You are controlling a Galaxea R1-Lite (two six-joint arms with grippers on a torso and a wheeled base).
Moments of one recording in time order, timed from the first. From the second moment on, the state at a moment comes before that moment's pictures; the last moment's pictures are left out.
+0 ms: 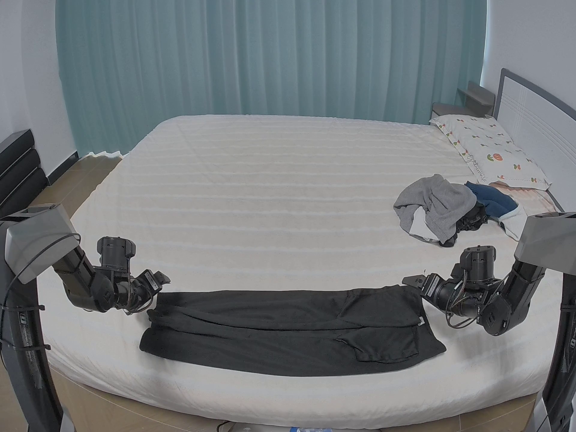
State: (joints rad) left arm 0.02 2.31 -0.89 -0.62 -0.02 -0.67; right arm 0.14 2.26 -0.62 -1.07 0.15 0.69
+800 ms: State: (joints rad) left arm 0.02 2.37 -0.92 -0.75 0.03 -0.78; right arm 0.10 2.31 -0.69 -1.06 0.18 0.75
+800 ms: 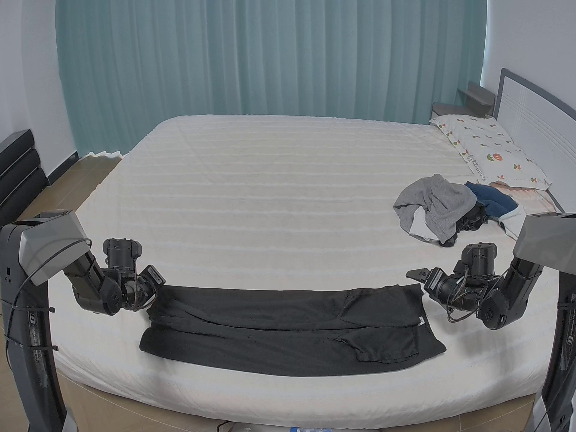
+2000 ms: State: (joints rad) left arm 0.05 2.37 -0.92 -0.79 0.02 -0.85; right arm 0.08 2.45 -0.85 -1.04 0.19 0.78
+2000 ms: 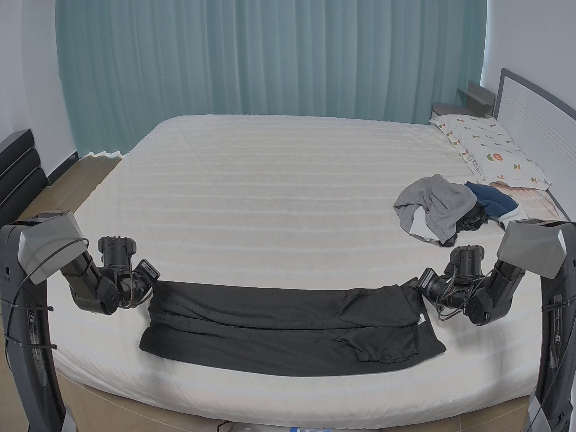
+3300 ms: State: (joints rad) left arm 0.01 2.39 -0.88 -0.79 0.01 -0.68; right arm 0.05 2.47 -0.87 -1.08 0.19 0.83
